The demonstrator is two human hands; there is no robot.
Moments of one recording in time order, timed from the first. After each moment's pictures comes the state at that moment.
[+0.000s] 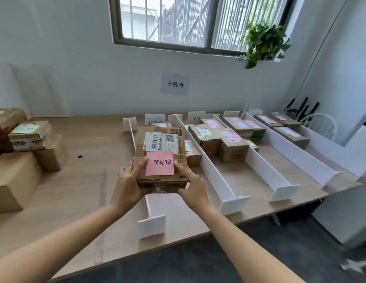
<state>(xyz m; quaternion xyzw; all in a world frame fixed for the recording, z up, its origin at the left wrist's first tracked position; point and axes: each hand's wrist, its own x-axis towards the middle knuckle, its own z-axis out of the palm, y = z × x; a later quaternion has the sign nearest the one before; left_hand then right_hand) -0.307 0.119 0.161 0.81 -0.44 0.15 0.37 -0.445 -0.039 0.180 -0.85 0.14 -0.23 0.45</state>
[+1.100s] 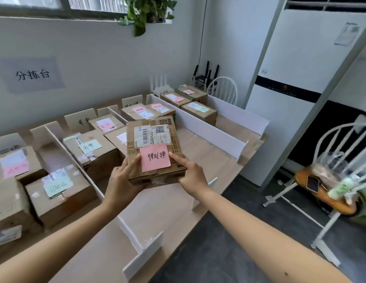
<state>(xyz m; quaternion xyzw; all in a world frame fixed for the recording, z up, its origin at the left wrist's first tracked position) -0.343 -0.329 0.150 0.69 -0.59 -0.02 0.42 -0.536 -0.424 0.182 -0.79 0.37 -0.29 0.40</state>
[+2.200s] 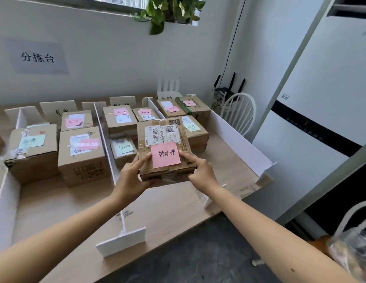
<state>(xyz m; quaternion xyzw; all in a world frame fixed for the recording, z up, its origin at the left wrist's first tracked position) -0.523 -0.626 0.138 0.75 -0.48 -0.03 0.46 -0.683 -0.776 0.186 -0.84 0.27 -0.22 0.42</state>
